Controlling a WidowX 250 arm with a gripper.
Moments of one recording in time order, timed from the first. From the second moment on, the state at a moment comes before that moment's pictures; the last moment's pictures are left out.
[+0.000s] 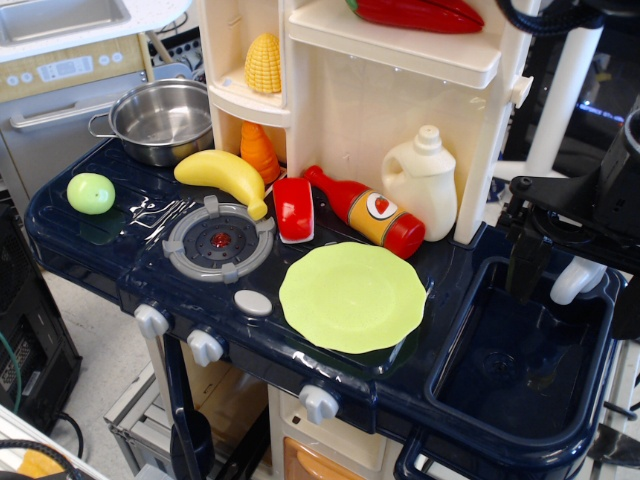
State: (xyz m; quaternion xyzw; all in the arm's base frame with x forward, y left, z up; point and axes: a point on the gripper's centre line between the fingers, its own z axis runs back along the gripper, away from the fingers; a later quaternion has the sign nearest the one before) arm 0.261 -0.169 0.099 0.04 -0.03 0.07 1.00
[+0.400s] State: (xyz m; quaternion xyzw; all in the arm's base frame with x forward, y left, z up) arm 0.255 -0.160 0.087 0.06 -0.01 0.08 0.99
